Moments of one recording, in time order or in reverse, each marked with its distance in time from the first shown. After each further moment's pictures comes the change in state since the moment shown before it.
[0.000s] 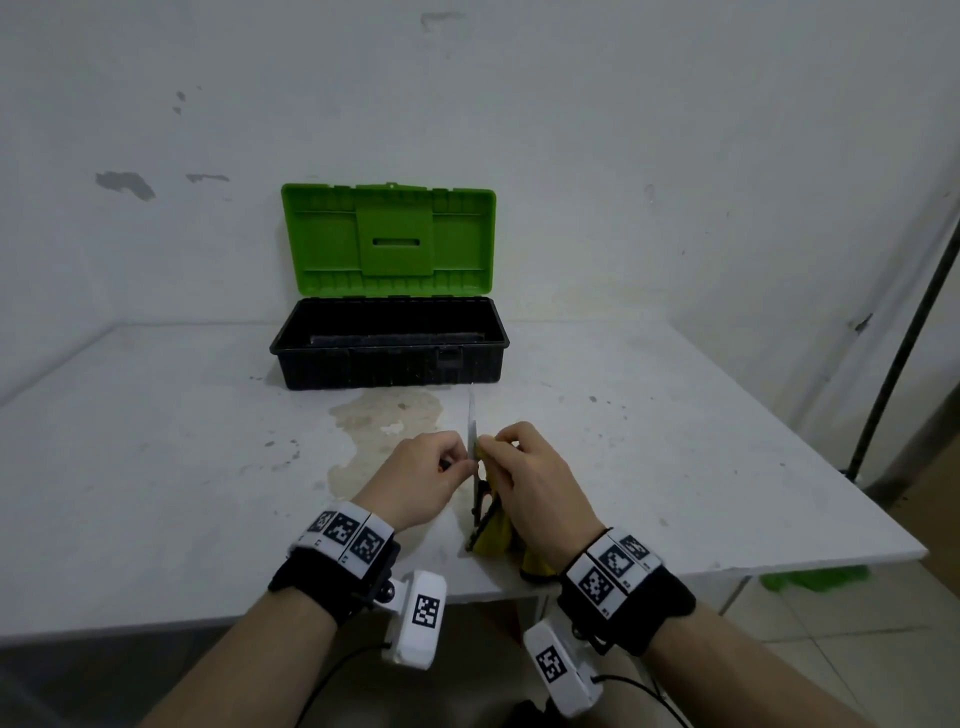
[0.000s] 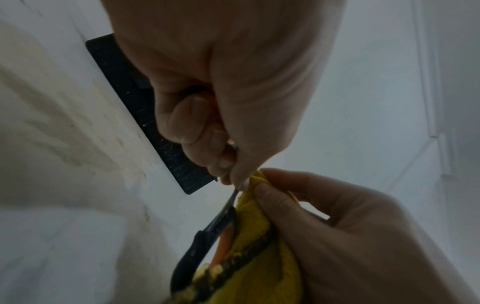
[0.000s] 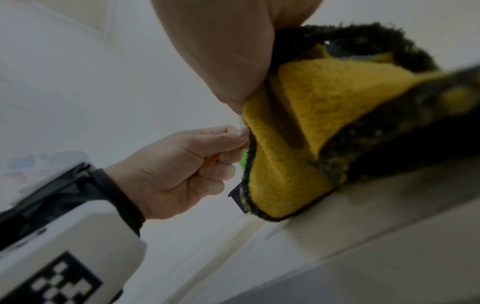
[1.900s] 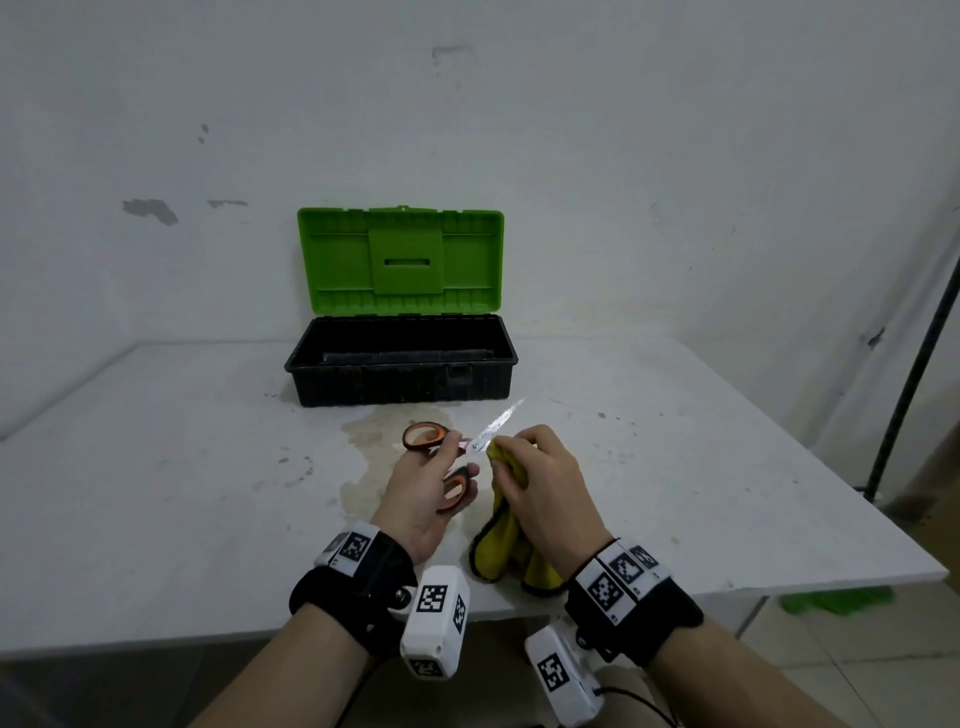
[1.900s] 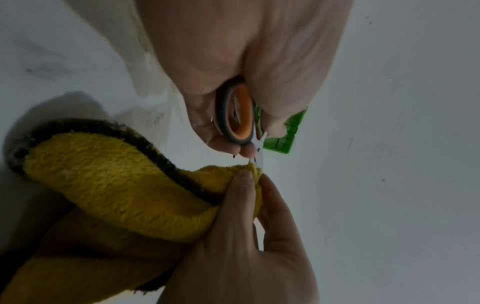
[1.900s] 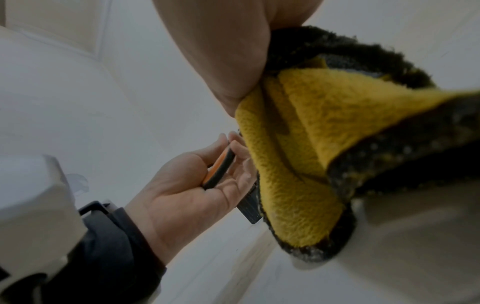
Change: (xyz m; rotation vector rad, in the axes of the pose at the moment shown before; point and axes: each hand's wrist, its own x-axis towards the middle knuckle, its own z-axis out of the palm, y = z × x) left_hand 0.002 0.011 0.015 -1.300 0.263 -0.390; right_hand 0.008 -0.004 -0.004 0.131 0.084 0.121
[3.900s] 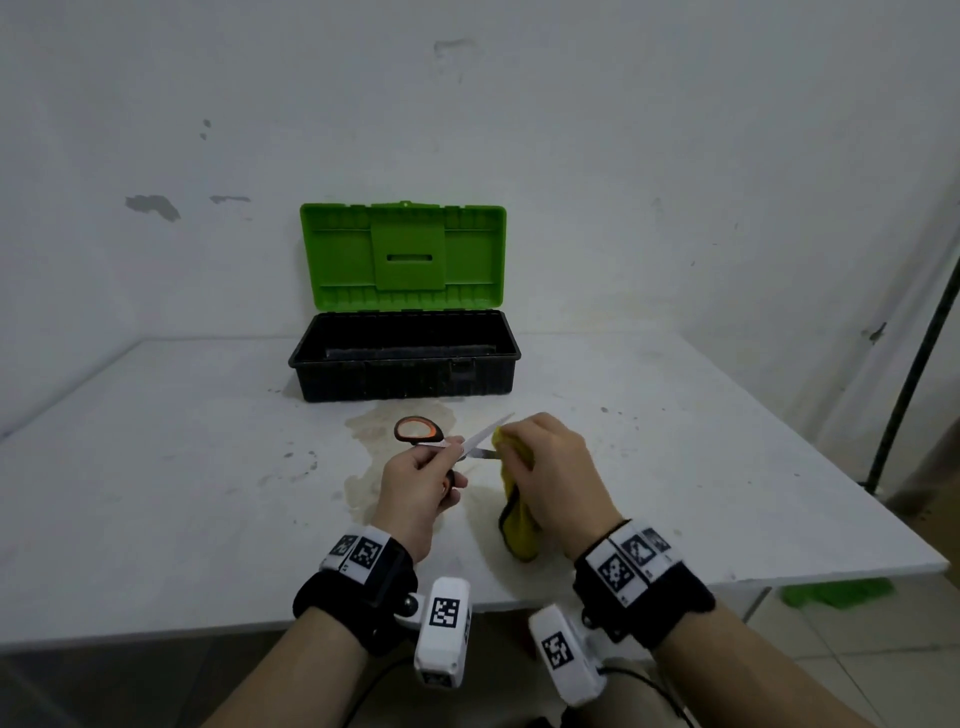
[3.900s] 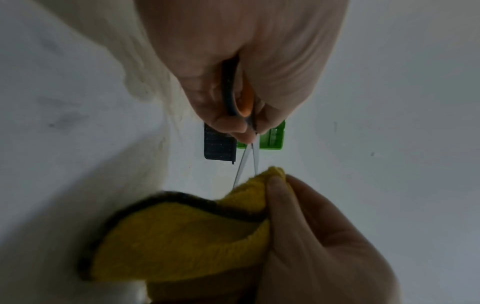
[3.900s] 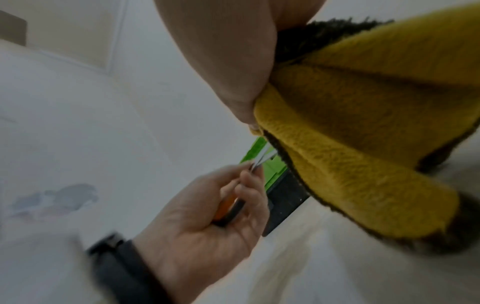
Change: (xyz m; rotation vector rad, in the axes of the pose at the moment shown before) left_hand 0.002 -0.007 -0.016 0.214 0.108 0.105; right_hand 0.012 -0.006 -0.012 -0.012 -0.032 -0.003
